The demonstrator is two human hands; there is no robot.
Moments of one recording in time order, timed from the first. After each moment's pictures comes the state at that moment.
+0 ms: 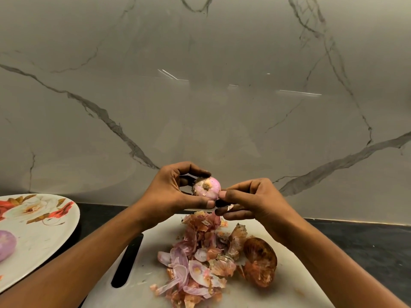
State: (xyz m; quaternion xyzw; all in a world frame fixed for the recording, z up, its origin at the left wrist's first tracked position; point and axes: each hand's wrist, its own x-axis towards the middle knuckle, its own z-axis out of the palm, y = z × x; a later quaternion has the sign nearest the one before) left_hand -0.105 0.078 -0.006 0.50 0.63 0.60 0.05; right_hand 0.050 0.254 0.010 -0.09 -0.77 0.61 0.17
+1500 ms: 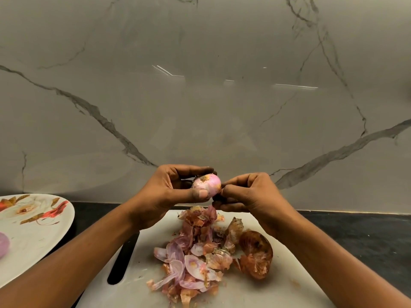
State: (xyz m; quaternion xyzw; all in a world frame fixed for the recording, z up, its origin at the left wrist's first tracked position) left_hand -0.105 0.078 -0.010 0.48 0.55 0.65 0.21; right_hand 0.049 0.253 0.006 -0.11 -0.74 0.63 0.20
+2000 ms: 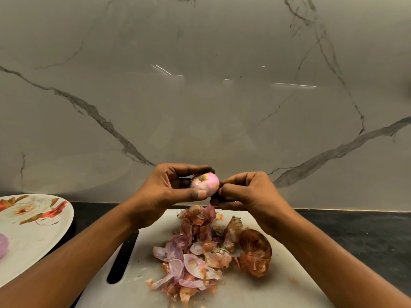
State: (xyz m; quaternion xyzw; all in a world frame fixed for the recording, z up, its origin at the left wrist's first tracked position) left_hand -0.106 0.079 -0.010 0.49 0.56 0.64 0.19; right_hand 0.047 0.251 0.006 -0.11 -0.73 0.64 0.20
